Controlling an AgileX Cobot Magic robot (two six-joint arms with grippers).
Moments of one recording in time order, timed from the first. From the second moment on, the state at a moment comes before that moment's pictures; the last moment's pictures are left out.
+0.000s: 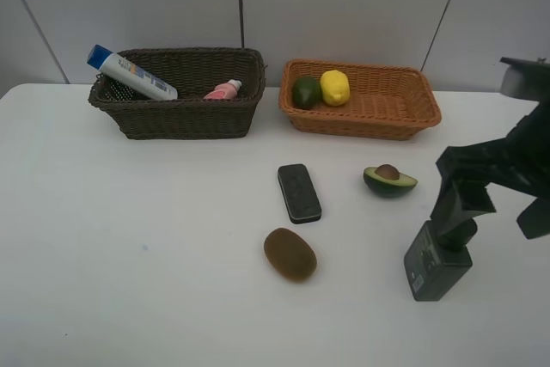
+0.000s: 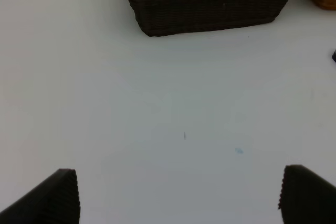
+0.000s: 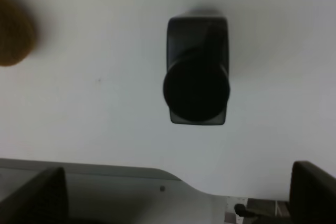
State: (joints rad) left arm -0.09 -0.01 -0.51 -0.05 1.07 0.03; right arm 0.51 1.20 -0.83 0.01 1.19 0.46
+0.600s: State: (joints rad) left arm -0.09 -0.01 -0.51 -0.05 1.07 0.03; right arm 0.56 1.37 -0.83 -0.11 1.06 0.56
